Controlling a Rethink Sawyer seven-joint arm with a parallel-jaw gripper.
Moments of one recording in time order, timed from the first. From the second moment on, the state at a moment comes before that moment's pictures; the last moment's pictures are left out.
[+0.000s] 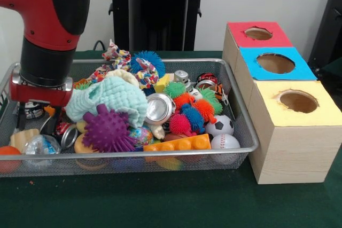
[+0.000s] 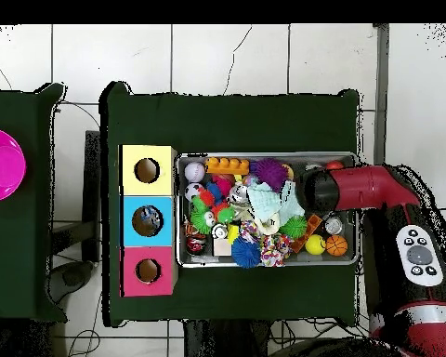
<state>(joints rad) -0.64 -0.45 0.29 1.29 -0.83 0.66 1.62</state>
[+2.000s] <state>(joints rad) -0.79 -0.43 0.38 1.33 -0.79 0.36 1.62</state>
